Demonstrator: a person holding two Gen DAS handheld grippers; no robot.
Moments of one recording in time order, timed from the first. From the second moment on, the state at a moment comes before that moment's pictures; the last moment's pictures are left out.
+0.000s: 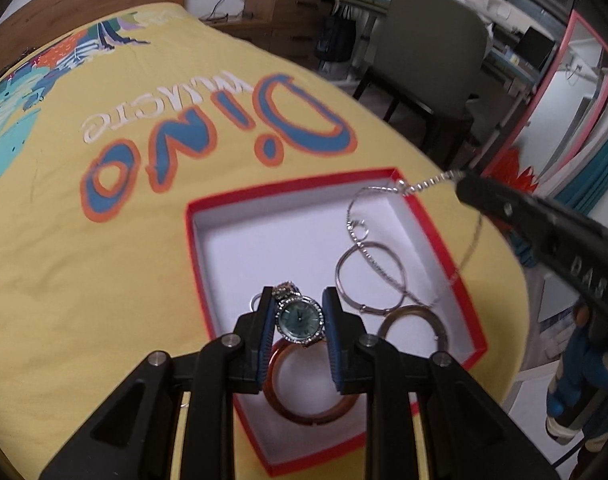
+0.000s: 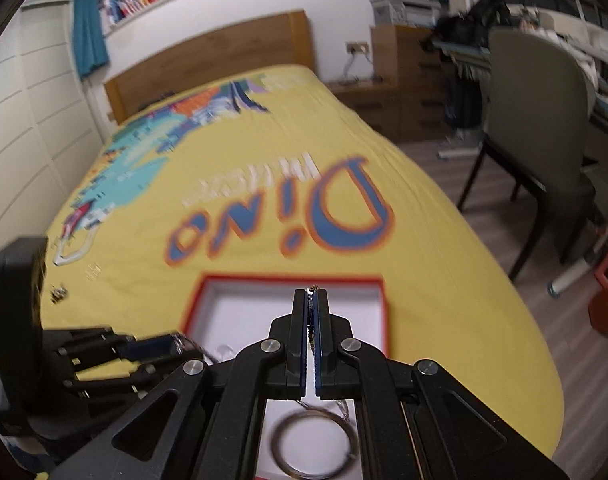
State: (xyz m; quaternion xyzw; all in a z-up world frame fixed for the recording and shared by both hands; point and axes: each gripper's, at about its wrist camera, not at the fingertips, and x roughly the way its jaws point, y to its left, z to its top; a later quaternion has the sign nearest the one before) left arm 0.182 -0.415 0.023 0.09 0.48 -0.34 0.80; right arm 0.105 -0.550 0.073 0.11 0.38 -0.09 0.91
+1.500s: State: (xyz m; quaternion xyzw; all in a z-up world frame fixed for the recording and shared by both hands) left arm 0.187 -0.233 0.079 0.03 0.44 -0.26 0.86; right arm 0.088 -0.460 0.111 0.09 0.37 -0.06 0.92
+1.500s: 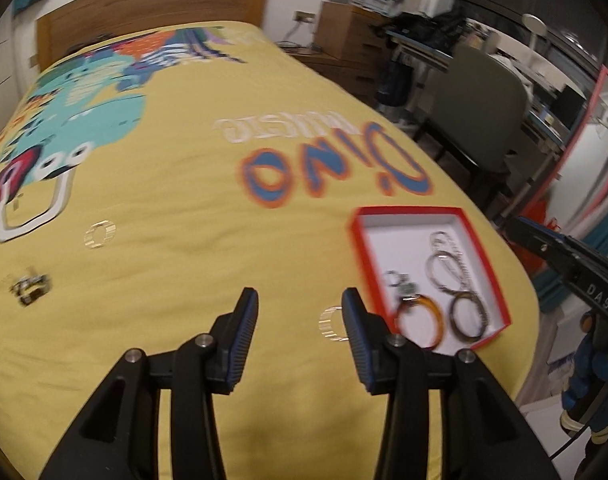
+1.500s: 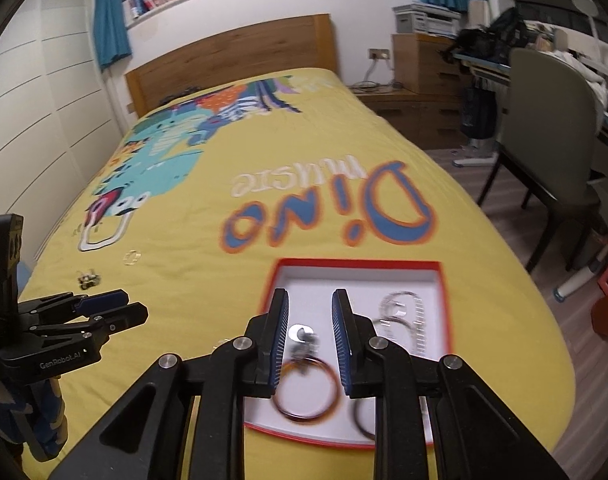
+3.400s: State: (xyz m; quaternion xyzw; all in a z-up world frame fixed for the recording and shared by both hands) left arm 0.335 0.019 -0.020 -0.01 0.51 -0.03 0.86; right arm 0.346 -0.178 -0.032 0.05 0.45 0.12 0.88
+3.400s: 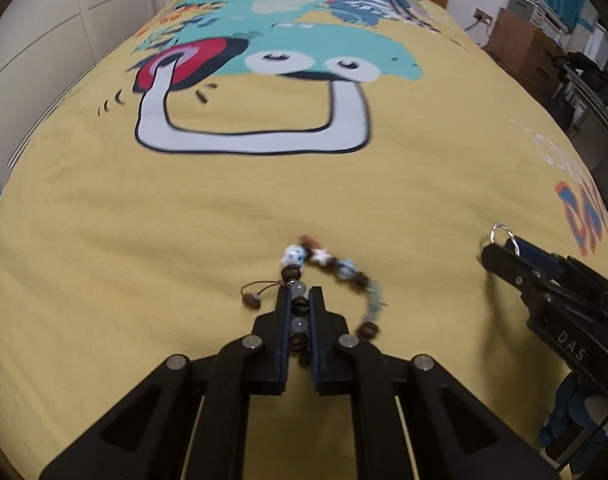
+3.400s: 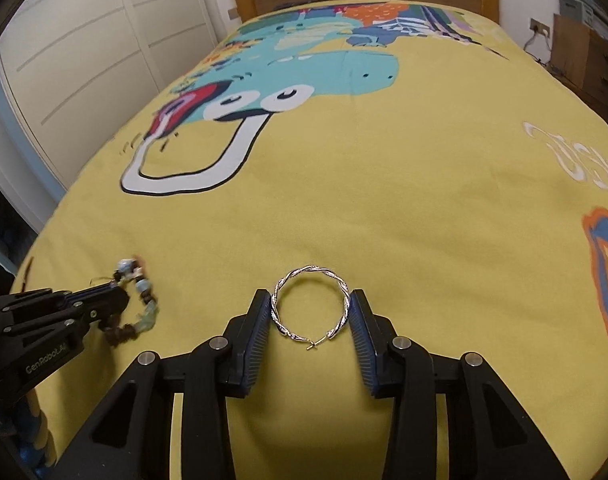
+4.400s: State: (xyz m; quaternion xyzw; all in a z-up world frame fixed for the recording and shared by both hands) left arm 0.196 -0.318 0.111 0.05 0.42 -0.32 0.85; right arm 0.092 -0.489 0.068 0.07 0.41 -0.07 0.90
